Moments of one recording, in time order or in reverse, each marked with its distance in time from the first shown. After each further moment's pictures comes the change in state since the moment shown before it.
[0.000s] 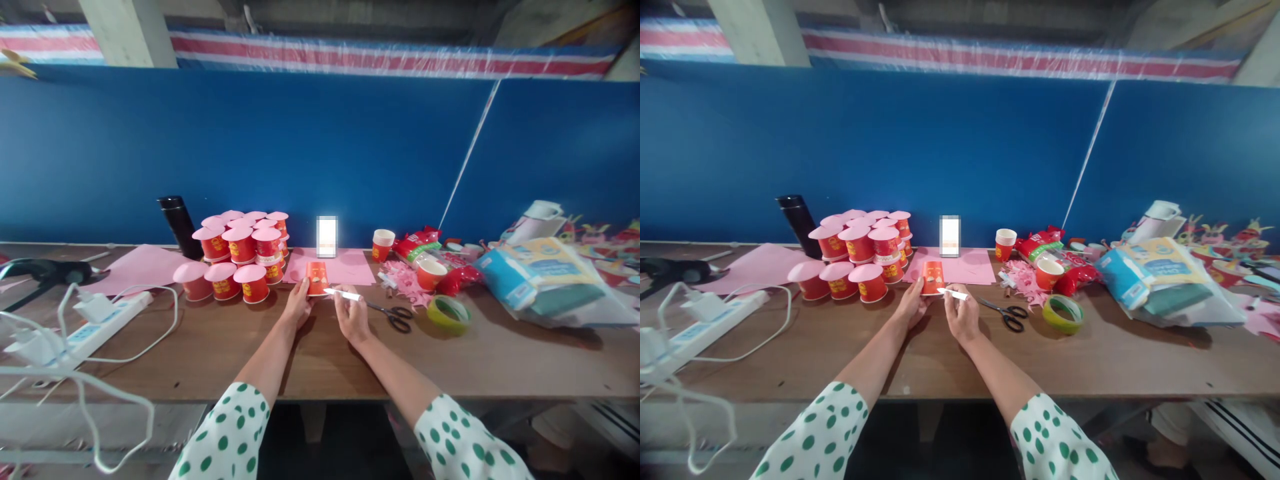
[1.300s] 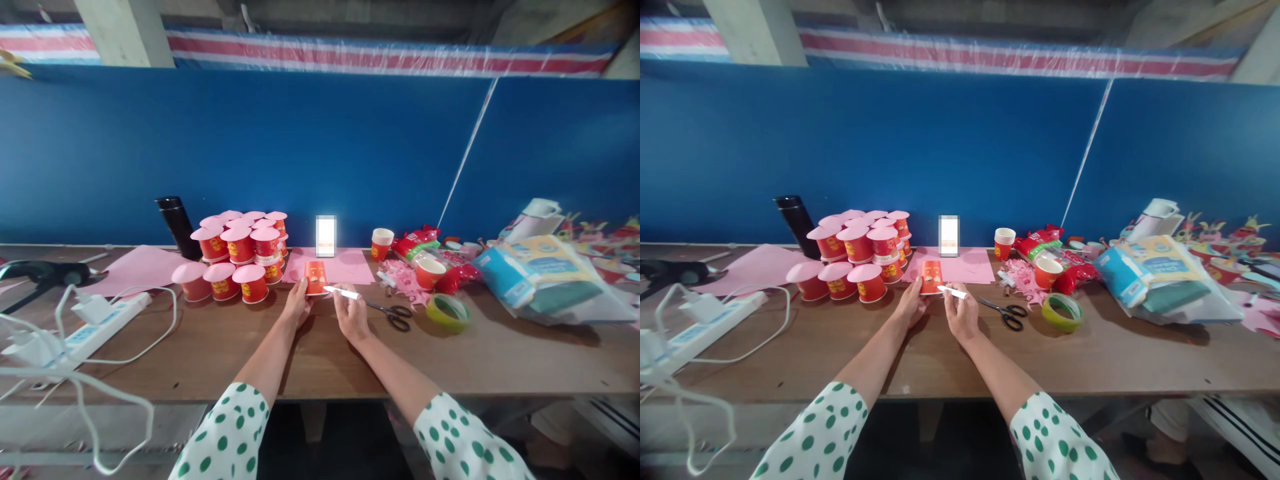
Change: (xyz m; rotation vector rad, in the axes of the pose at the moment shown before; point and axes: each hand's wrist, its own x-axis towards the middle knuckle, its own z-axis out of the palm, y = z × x) left_hand -0.002 0.001 0.001 0.009 -0.007 0.002; right_hand 0.001 -0.002 -0.001 0.008 0.018 -0.005
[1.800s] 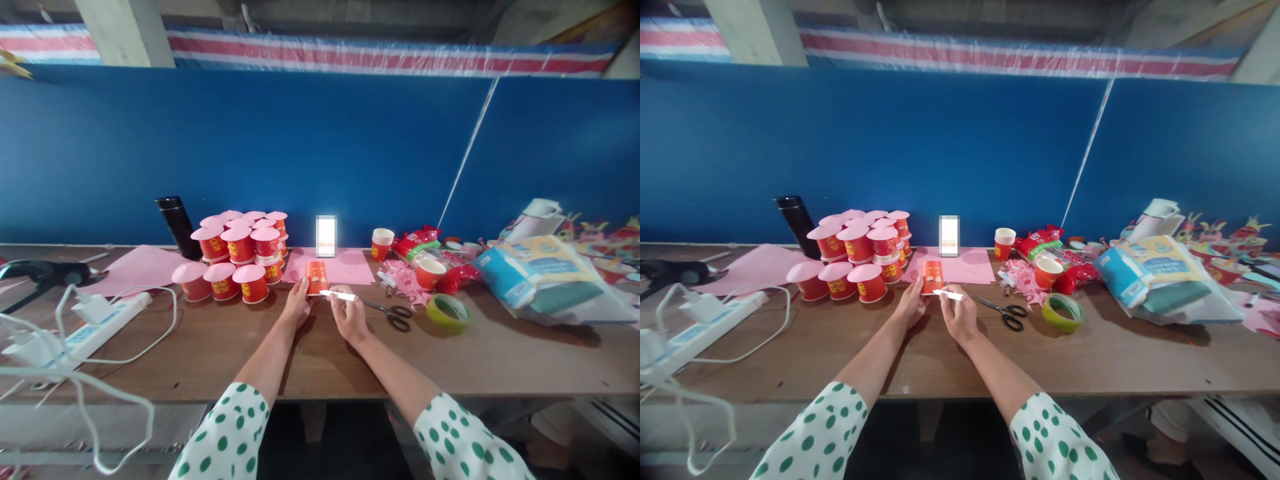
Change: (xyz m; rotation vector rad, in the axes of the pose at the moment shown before) left_hand 0.003 -0.001 -0.001 0.046 -0.011 0.001; right_hand -0.003 -0.001 0.001 0.002 -0.059 -0.007
